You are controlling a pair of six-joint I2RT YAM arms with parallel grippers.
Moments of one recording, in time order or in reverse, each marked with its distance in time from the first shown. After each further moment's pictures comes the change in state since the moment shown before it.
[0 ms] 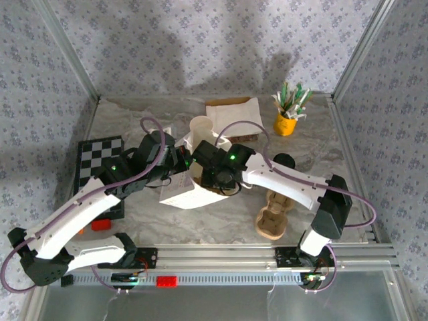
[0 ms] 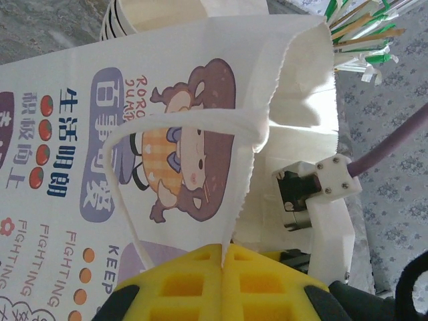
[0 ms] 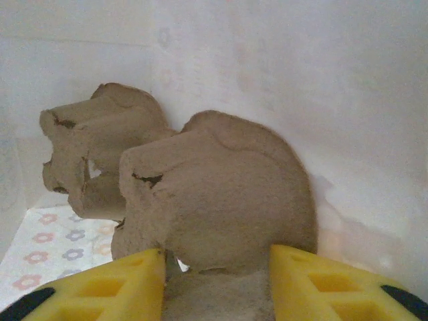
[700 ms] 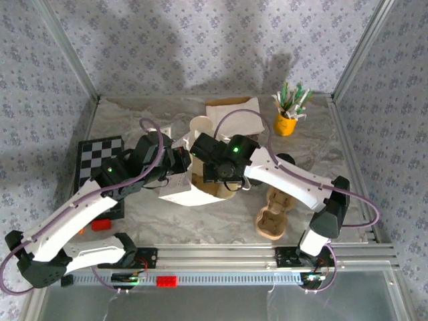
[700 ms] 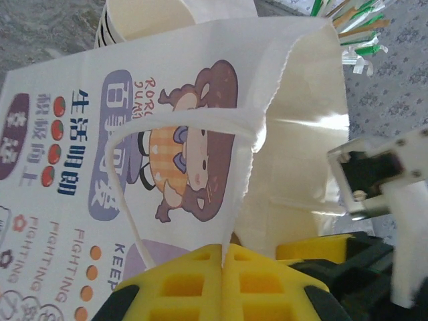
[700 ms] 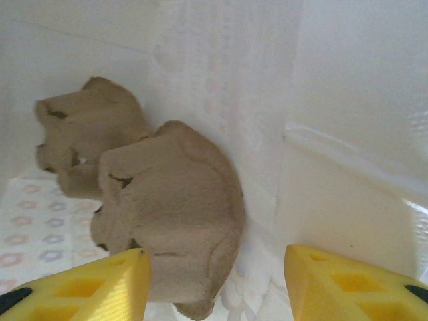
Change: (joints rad) left arm 0.000 -0.024 0.000 -0.002 0.005 0.071; right arm 0.017 0.020 0.191 -0.225 0.092 -0.093
